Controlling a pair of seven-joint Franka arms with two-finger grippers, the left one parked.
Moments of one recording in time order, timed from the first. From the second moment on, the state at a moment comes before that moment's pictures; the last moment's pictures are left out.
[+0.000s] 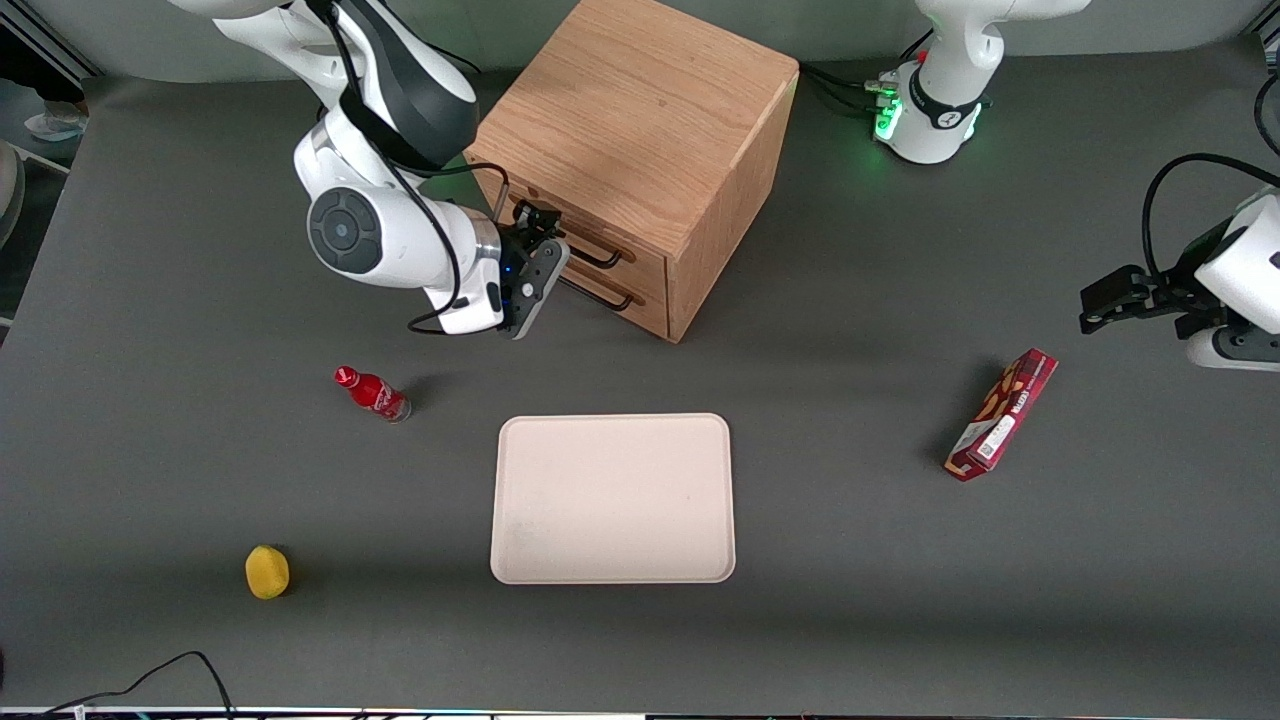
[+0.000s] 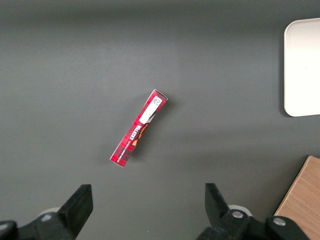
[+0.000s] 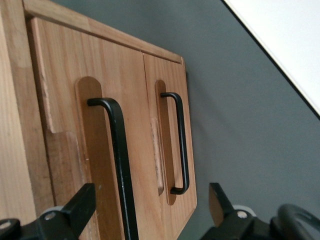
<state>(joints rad) -0.02 0.25 0.61 -1.80 0.32 1.82 -0.41</state>
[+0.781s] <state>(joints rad) -0.02 0.24 0.63 -1.89 0.32 1.92 -0.41</state>
